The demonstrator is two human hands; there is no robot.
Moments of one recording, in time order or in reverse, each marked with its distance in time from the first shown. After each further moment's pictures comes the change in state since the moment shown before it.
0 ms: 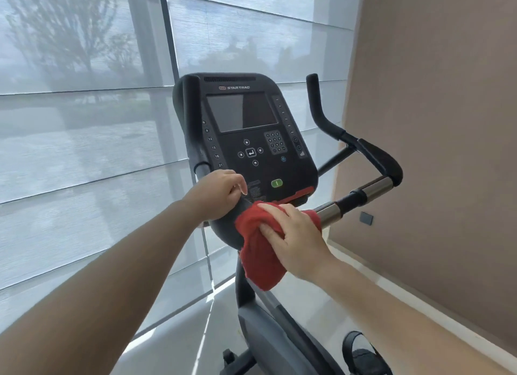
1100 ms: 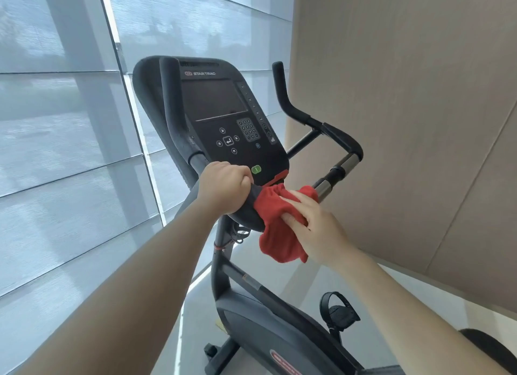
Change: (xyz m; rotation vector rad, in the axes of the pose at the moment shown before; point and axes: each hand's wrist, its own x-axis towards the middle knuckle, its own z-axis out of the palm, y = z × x) left_hand 0.001 -0.011 0.017 0.104 0.118 0.114; right_hand -0.026 -0.045 0.007 -0.012 0.091 0.263
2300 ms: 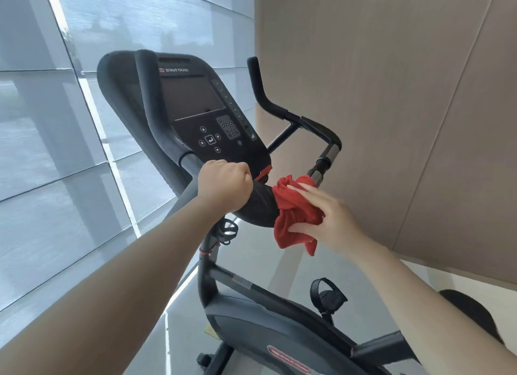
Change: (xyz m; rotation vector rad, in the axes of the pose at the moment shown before) left_hand 0.002 -0.002 0.000 -0.007 -0.015 0.093; right_hand -0.012 0.010 0.001 -0.072 0.075 0.037
